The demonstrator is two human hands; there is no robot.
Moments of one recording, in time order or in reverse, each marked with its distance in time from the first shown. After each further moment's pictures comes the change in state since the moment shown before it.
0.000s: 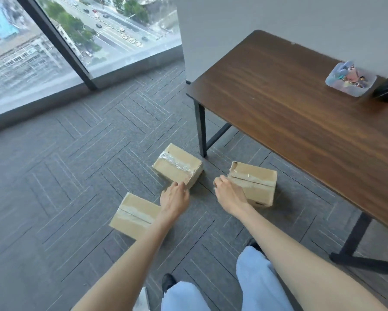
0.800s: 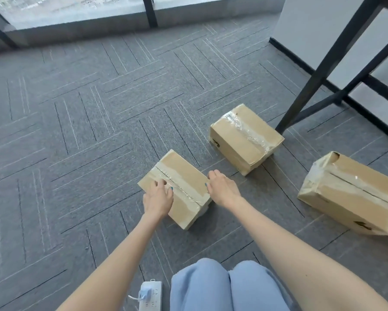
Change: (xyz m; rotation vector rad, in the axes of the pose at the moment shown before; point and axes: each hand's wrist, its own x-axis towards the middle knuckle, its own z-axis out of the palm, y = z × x) left_hand 0.039 -0.431 0.235 -0.191 0.096 -0.504; right_hand 0.155 -0.189 0.419 -0.095 -0.210 -0.234
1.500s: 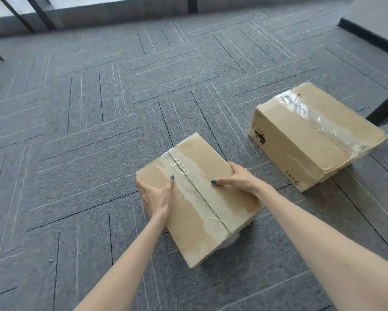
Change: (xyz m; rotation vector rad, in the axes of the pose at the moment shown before) left_hand 0.174 -0.108 0.203 -0.749 0.412 -0.488; right_hand 0.239 0.090 0.217 0.650 -0.261 -0.003
